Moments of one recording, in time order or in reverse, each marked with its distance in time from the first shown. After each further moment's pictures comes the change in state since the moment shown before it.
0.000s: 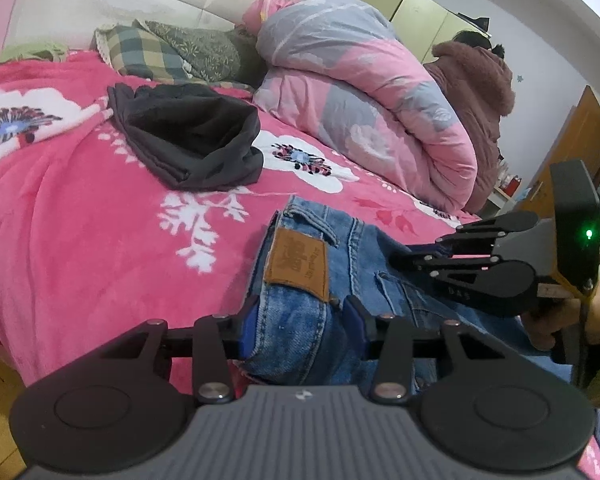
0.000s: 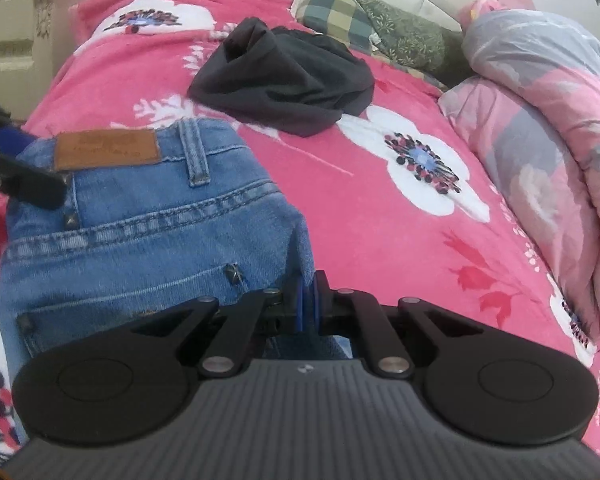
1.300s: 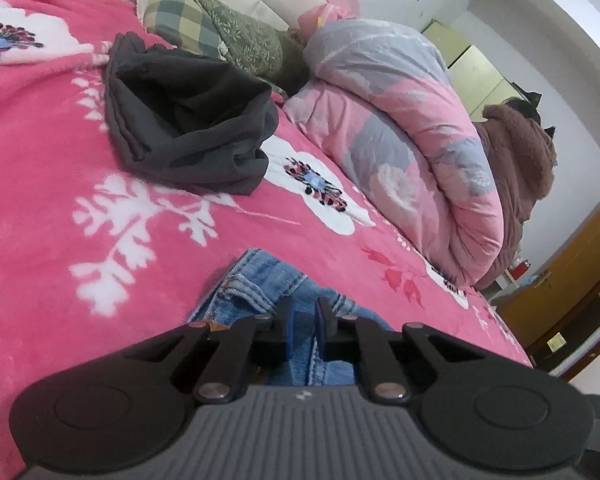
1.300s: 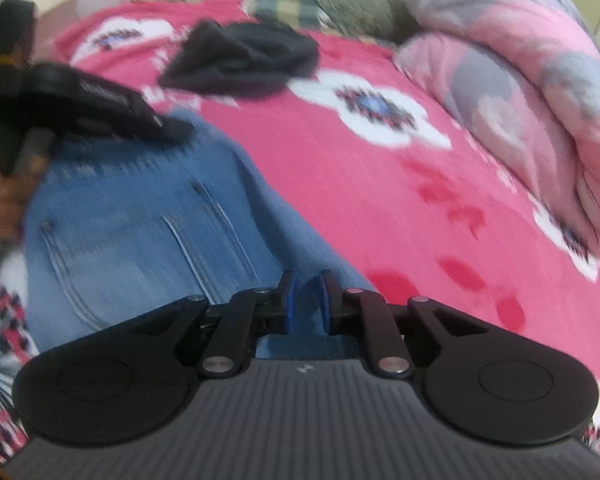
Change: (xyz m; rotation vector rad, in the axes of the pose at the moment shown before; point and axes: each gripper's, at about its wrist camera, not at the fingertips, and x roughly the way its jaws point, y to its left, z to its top) left arm 0.096 -0.004 0.023 -0.266 -0.093 -0.004; right arm -0.042 -0.040 -0.075 0.194 0.032 -0.001
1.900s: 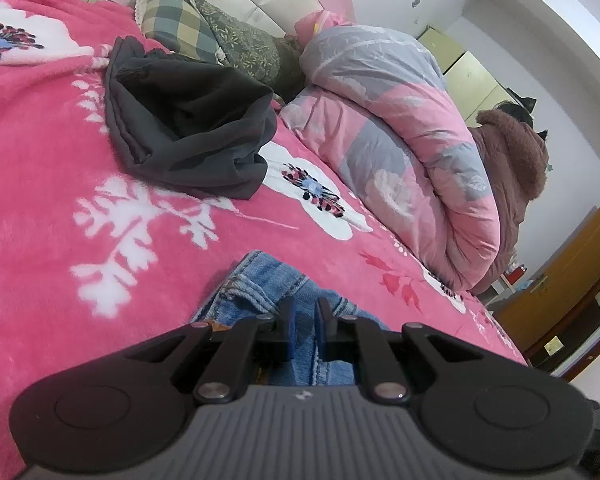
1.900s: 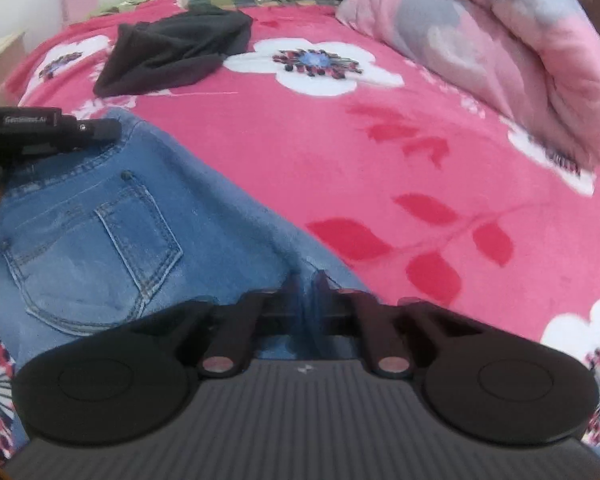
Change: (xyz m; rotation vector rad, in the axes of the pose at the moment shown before) left arm 0.000 0.005 -0.003 -0.011 -0.021 -0.019; right arm 0.003 -0.048 -0.014 0.196 0.032 -0.009
